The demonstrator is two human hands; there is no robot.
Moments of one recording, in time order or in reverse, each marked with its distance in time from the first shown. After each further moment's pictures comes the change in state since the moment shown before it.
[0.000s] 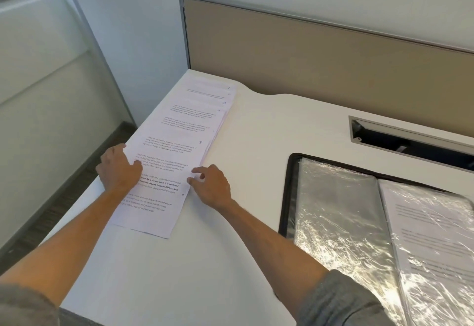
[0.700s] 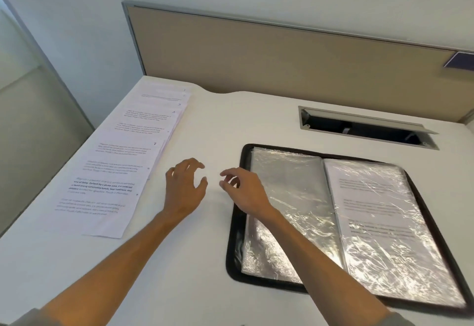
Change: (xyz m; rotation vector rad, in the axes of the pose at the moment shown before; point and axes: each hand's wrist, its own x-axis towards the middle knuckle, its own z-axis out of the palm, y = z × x) left_hand -0.169 0.162 0.068 -0.257 -0.103 0.642; right_hand -0.100 0.102 -0.136 0.055 0.235 -0.082
